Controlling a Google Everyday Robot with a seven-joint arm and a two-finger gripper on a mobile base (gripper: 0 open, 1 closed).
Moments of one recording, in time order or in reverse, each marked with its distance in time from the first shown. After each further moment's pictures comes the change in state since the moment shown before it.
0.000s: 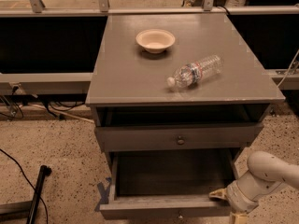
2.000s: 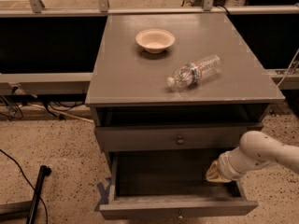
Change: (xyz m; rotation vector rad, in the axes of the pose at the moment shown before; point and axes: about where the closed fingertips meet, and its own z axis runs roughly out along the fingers) arm -0.016 -0.112 -0.062 0.320 0.100 0.074
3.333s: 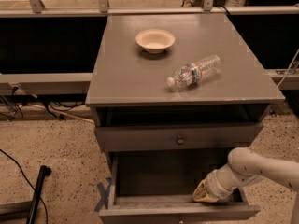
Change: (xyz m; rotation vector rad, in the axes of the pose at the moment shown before) arm -0.024 0.056 0.084 -0.173 -0.145 0.110
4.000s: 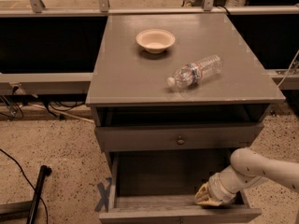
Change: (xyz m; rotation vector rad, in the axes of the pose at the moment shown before) arm -0.002 0.029 -0.006 -0.080 -0.025 -0.009
